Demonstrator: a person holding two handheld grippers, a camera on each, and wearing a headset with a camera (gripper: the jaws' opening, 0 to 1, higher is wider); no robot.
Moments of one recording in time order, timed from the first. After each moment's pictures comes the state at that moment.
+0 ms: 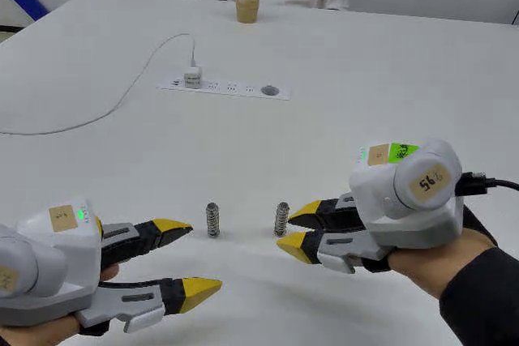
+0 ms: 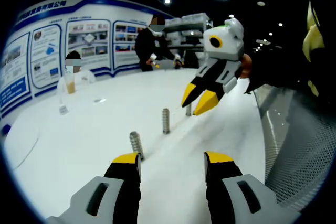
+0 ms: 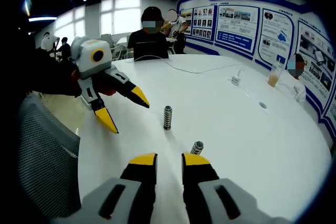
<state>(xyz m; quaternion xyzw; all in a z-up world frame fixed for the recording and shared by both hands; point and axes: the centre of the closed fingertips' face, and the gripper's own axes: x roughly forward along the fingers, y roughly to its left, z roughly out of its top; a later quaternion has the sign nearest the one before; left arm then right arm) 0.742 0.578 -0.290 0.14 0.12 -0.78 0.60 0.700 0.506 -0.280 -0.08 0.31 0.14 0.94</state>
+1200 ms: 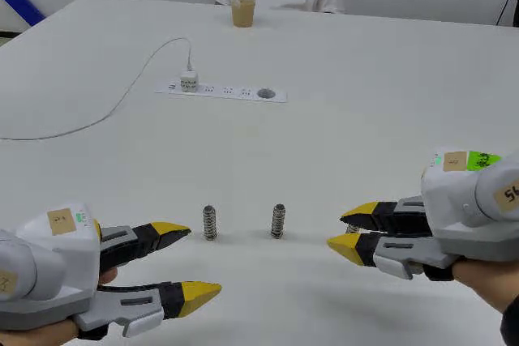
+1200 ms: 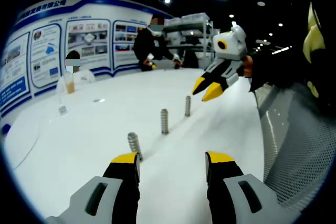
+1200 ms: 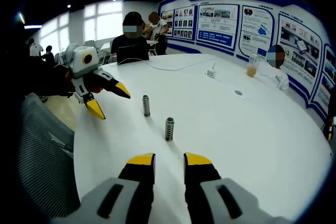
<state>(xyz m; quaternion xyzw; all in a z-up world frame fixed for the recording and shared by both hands) 0.739 0.578 -0.289 0.14 0.12 -0.78 0.60 0.655 0.460 -0.273 -0.05 0.30 0.07 0.95</state>
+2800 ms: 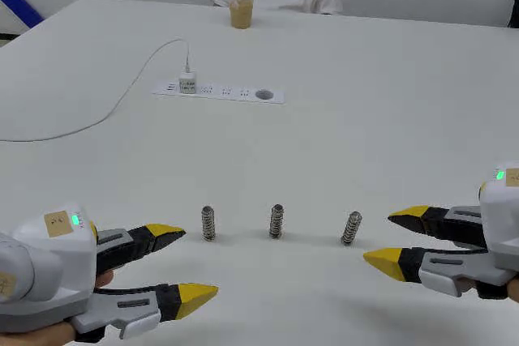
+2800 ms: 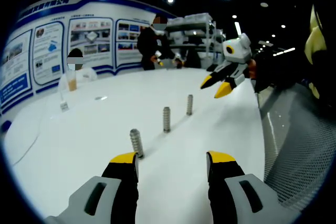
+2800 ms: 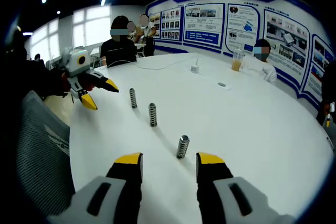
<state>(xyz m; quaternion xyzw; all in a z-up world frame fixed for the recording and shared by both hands) 0.743 0.580 -0.292 0.14 0.13 -0.77 0.61 0.617 0.429 -0.276 -0.03 0.29 0.03 0.96</state>
